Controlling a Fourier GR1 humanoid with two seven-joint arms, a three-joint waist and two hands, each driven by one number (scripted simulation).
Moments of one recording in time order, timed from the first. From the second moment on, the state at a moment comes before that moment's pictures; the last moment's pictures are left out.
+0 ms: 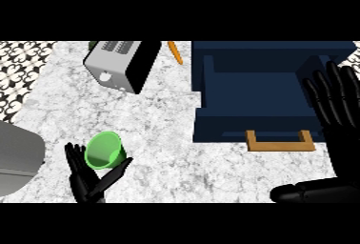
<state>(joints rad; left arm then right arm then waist) -0.04 0.01 0.02 -0.89 0.59 0.40 -0.96 -0.11 -0.08 -0.05 -2.10 -0.16 0.12 0.20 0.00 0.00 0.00</state>
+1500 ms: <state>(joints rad) -0.27 0.17 0.02 -0.64 0.50 -0.06 -1.01 -0.10 -0.09 -0.06 -2.10 -0.17 0.14 0.19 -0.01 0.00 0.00</state>
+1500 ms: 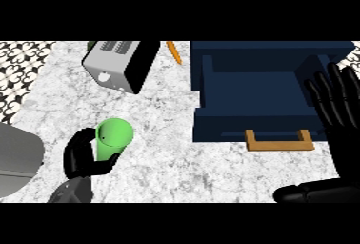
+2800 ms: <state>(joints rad) -0.42 0.15 -0.12 -1.38 0.44 0.07 -0.42 -0.08 -0.11 -0.10 -2.08 -0.19 0.15 0.18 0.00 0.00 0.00</state>
